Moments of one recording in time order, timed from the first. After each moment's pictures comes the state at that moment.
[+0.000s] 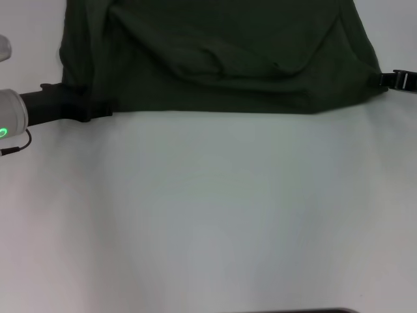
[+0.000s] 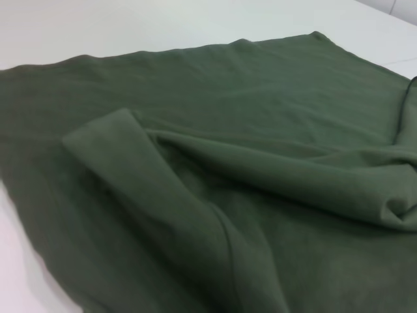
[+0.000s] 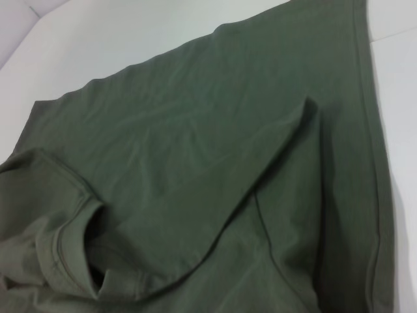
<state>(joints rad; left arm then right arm) -0.54 -2.11 0.81 0.62 2.10 0.95 -1.60 0.54 1.98 -0.53 -0.58 -2.22 -1.13 2.01</state>
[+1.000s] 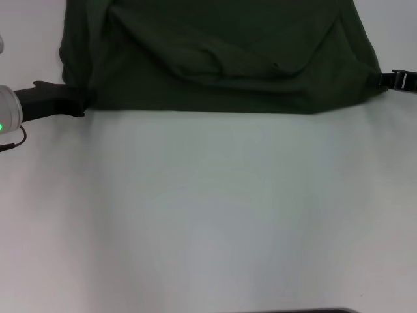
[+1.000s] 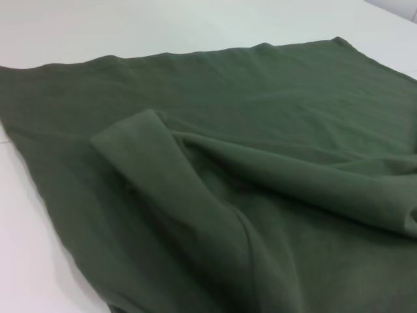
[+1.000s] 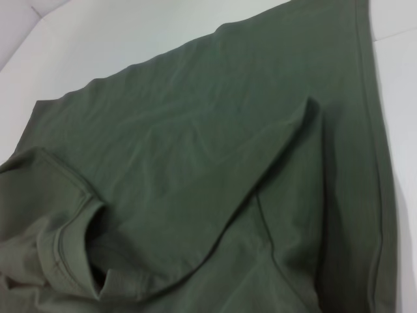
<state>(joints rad) -0.54 -2.10 0.81 0.62 2.10 0.93 -1.64 0.54 1.99 -0.53 -0.58 -2.22 -1.13 2.01</state>
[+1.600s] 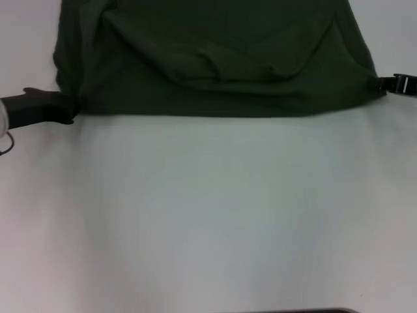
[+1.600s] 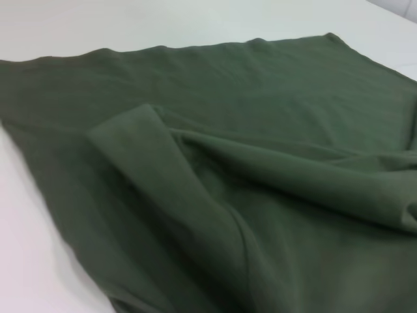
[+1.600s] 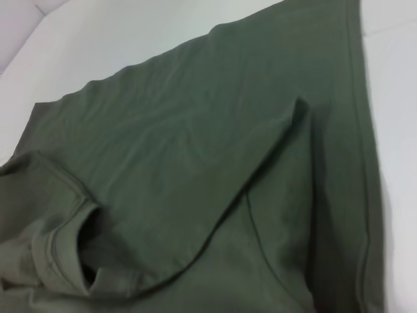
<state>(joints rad) -0.51 -2.08 0.79 0.65 2.12 1.01 -1.66 0.53 1.98 -0.53 -0.58 -2.22 -1.15 2.01</state>
